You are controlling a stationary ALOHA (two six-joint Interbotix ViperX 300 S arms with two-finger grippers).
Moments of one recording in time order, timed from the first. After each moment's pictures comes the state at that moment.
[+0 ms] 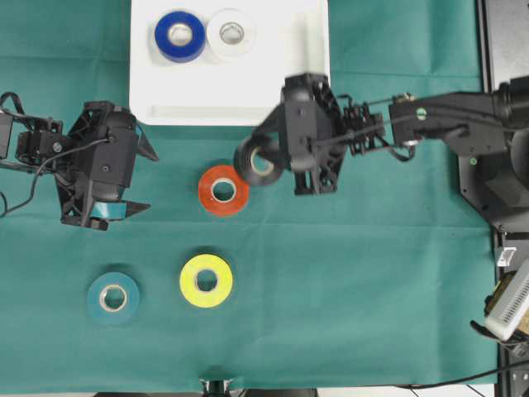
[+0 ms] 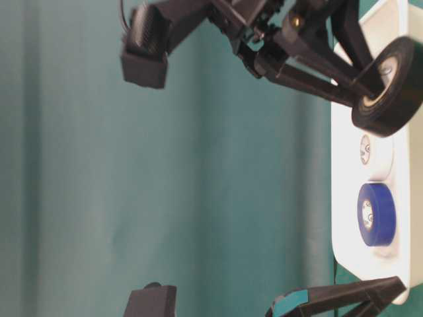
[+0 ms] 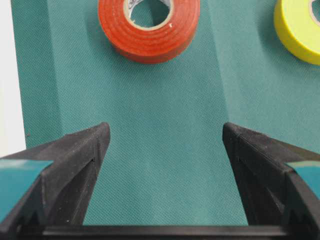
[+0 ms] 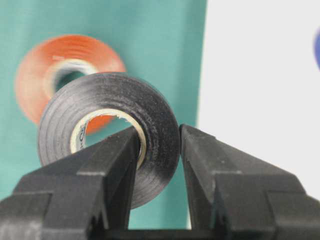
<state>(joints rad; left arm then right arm) -0.10 -0.15 0.85 -0.03 0.08 0.11 -0.05 -0.07 0.76 -0.36 0.04 0.33</state>
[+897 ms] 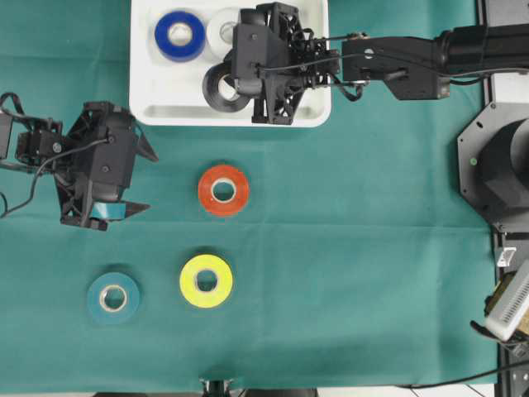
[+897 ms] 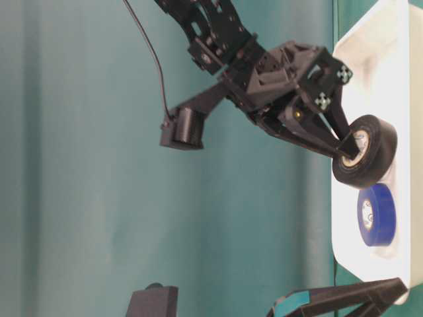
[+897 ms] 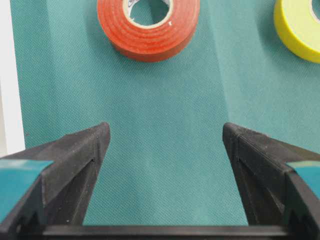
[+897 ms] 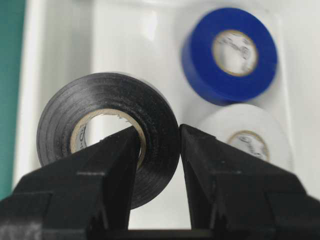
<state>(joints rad) -0.10 -0.15 0.86 -0.02 0.08 0.11 -0.26 0.12 0.57 -0.49 0.04 0.33</state>
